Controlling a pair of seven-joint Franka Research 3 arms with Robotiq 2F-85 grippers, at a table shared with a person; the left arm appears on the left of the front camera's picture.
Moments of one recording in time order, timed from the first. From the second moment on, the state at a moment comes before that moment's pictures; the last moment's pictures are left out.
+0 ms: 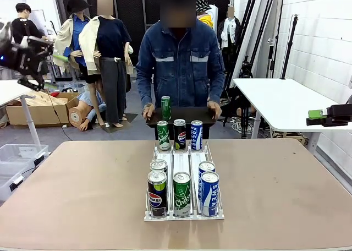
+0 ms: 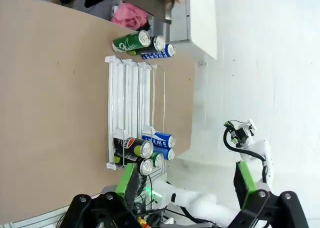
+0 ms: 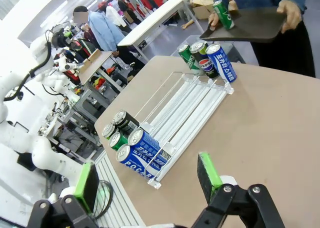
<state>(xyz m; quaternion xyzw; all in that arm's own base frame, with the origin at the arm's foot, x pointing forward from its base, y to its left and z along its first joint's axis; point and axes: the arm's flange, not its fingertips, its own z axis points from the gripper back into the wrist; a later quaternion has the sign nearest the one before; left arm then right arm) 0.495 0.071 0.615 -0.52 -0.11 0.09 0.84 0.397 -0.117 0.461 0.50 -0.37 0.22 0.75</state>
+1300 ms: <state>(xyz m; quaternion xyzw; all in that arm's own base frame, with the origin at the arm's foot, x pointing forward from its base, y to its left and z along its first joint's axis) 0.448 0.059 0.492 -0.53 -0.09 -0.07 0.84 0.397 -0.116 0.461 0.50 -0.37 0.22 0.75</state>
